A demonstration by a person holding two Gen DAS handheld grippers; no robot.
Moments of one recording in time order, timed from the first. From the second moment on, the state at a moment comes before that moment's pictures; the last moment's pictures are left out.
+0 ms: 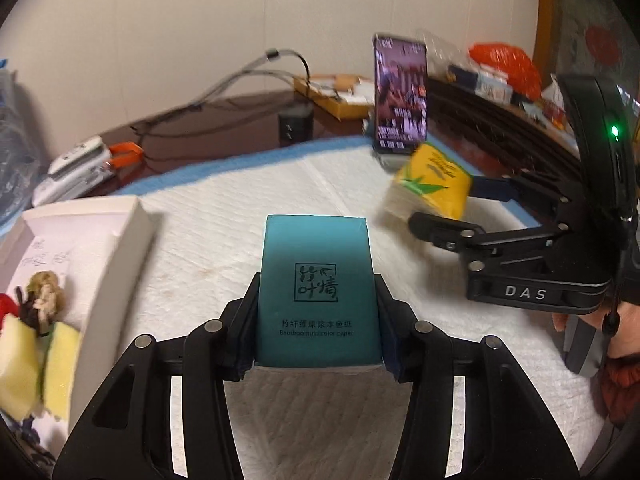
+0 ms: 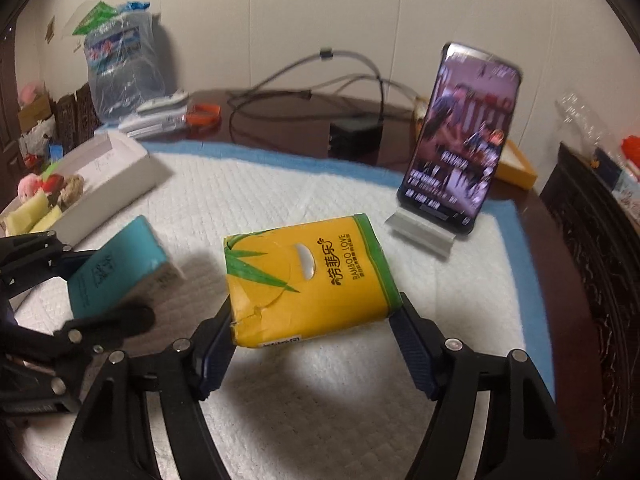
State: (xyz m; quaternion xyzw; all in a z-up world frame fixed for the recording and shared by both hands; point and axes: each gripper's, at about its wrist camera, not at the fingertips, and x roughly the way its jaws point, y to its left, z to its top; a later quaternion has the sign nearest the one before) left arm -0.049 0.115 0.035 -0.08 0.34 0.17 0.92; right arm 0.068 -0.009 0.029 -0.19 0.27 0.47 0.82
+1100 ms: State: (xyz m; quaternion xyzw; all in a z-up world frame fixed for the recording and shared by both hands) left arm -0.125 0.098 0.066 -0.05 0.16 0.28 0.95; right arm 0.009 -0.071 0.057 -0.07 0.13 0.43 0.89
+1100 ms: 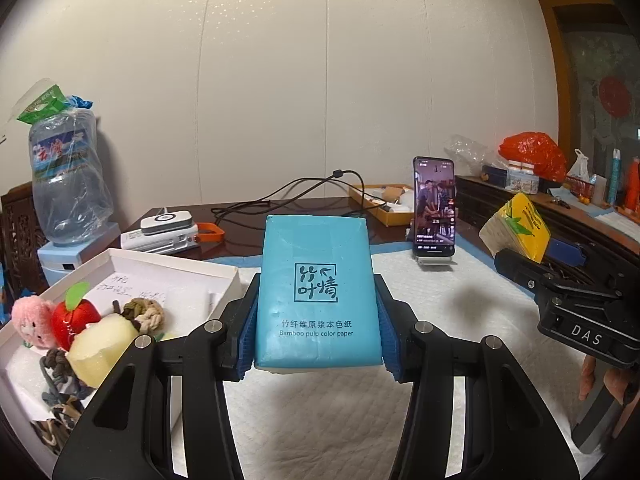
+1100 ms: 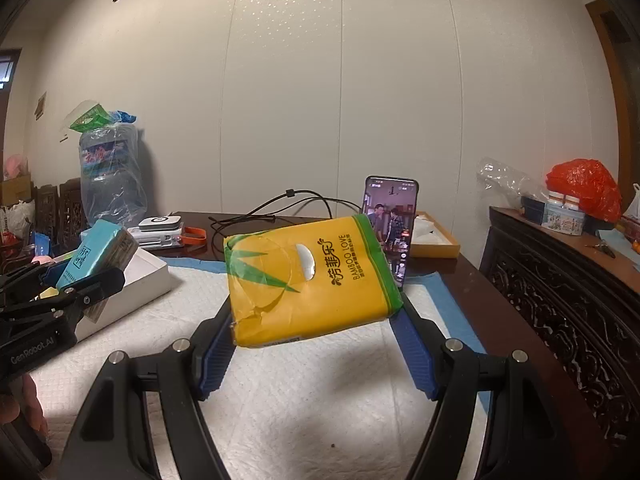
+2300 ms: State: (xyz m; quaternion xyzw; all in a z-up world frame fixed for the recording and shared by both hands) left arm -0.240 0.133 0.075 -0.10 0.13 0.36 0.92; right arm -0.071 0.004 0.056 -0.12 0.15 0.54 0.82
